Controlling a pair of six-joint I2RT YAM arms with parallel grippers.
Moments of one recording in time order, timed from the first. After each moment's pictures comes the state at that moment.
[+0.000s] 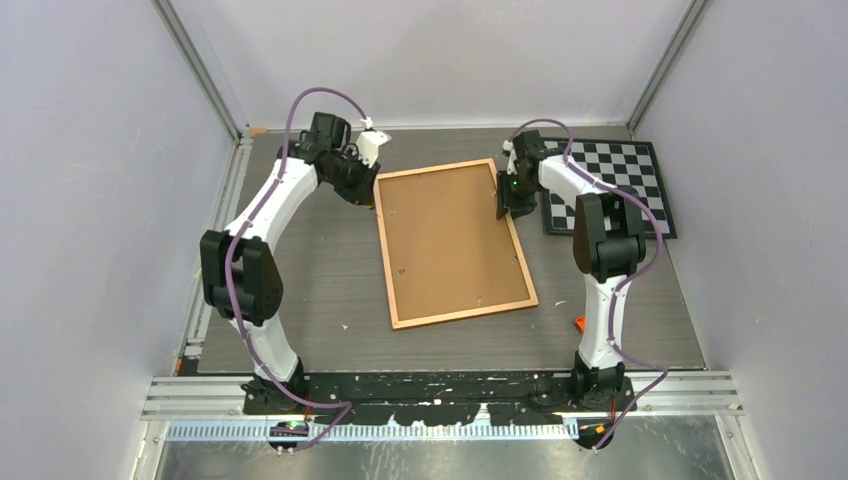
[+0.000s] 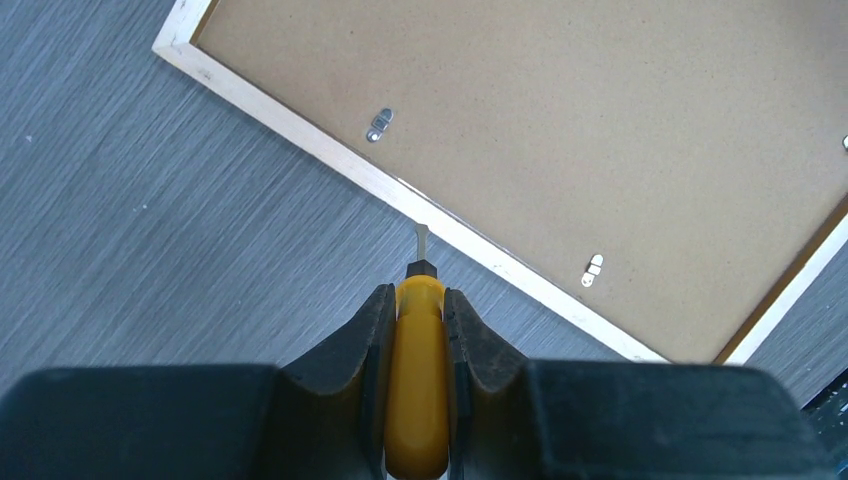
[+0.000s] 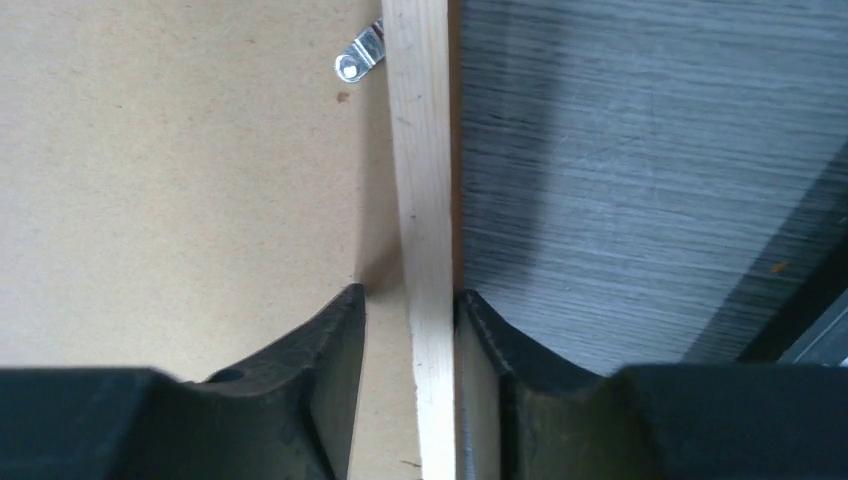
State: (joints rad) left arm -0.25 1.81 1.63 -0.82 0.41 0.42; right arm 0.20 2.13 1.64 -0.70 -0.15 0.14
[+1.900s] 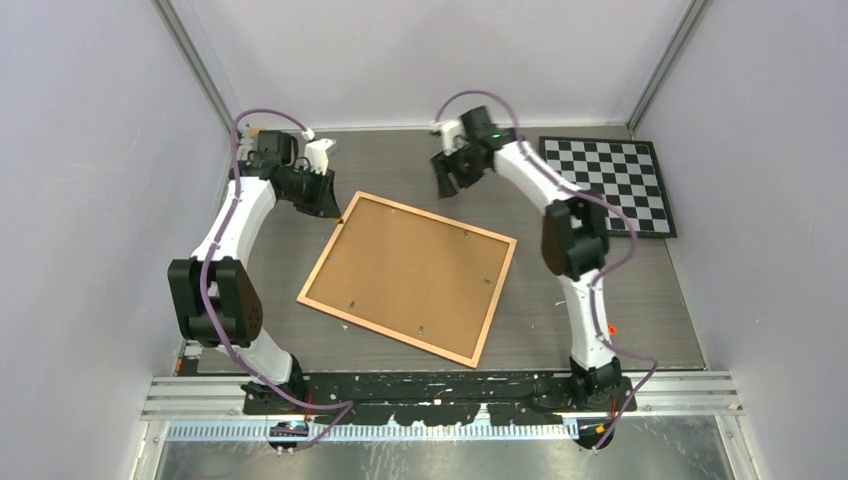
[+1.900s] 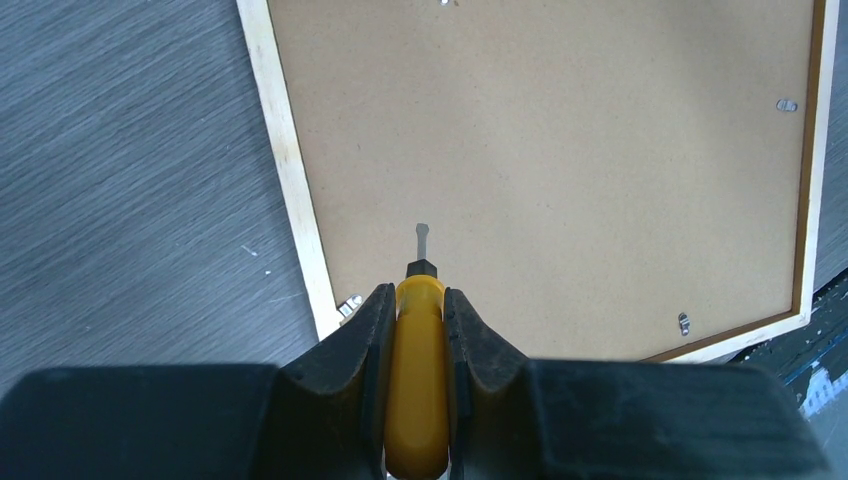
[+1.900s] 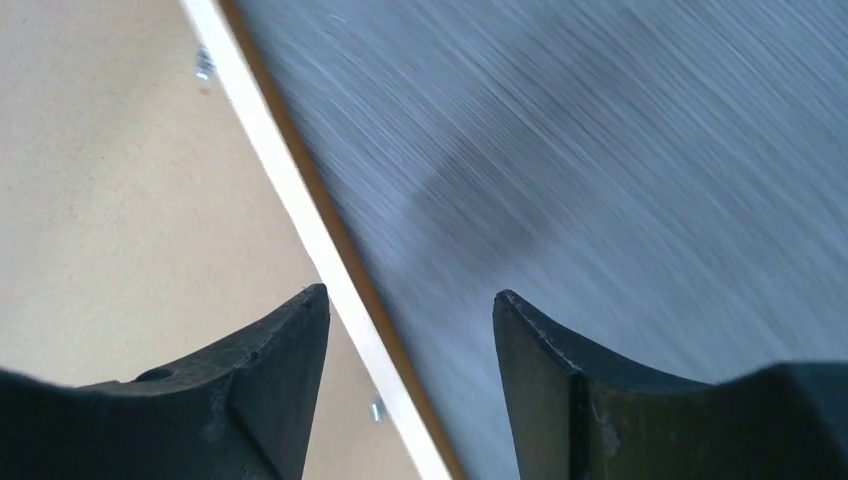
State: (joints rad) left arm -0.02 1.62 1.41 -0.82 0.52 0.28; right arm 0.45 2.32 2.09 -0.73 -0.34 -0.27
